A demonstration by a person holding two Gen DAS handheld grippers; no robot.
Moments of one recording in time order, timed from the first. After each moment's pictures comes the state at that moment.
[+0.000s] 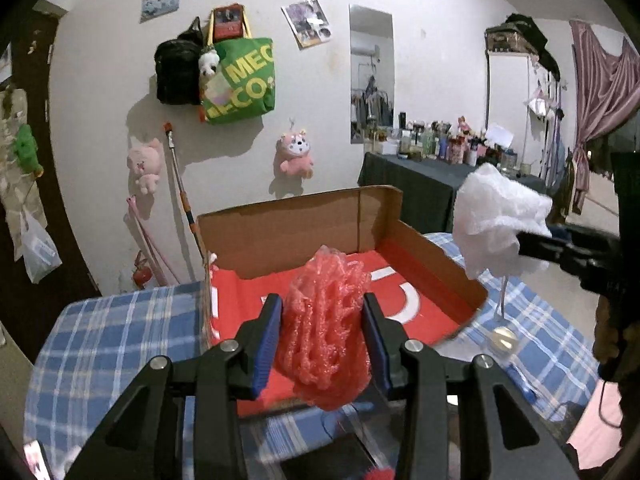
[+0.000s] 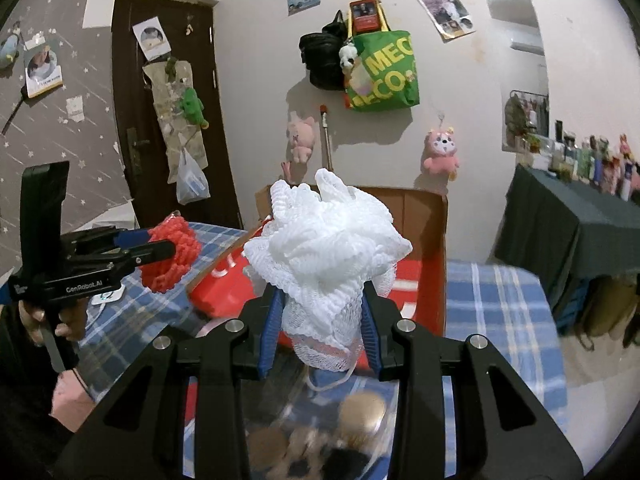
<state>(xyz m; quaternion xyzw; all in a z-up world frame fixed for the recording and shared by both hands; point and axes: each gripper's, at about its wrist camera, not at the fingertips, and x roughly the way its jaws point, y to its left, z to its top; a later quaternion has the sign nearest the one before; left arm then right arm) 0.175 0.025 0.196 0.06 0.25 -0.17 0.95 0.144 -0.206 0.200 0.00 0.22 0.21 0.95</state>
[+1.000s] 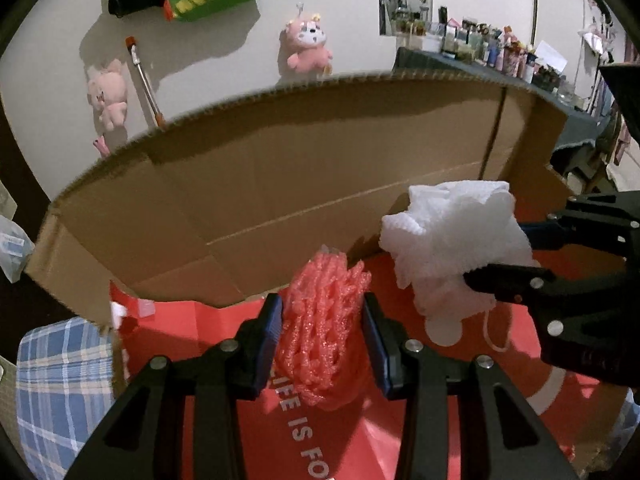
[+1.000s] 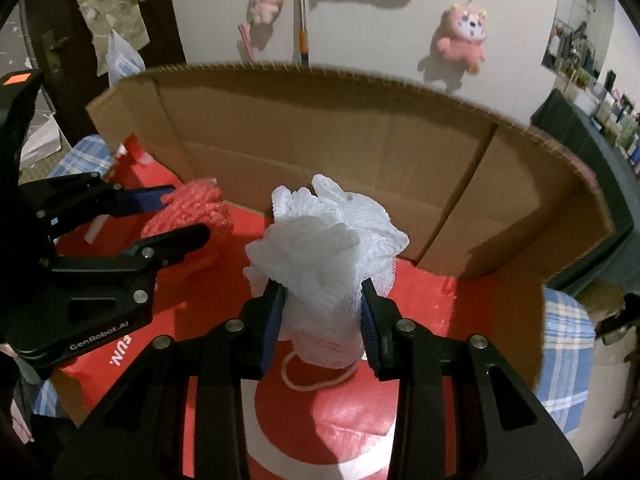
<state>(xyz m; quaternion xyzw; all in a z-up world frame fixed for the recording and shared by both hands) 0.432 -0.026 0.086 0.10 0.43 -0.14 0.89 0.442 -0.133 0.096 -0.08 0.47 0.16 0.87</state>
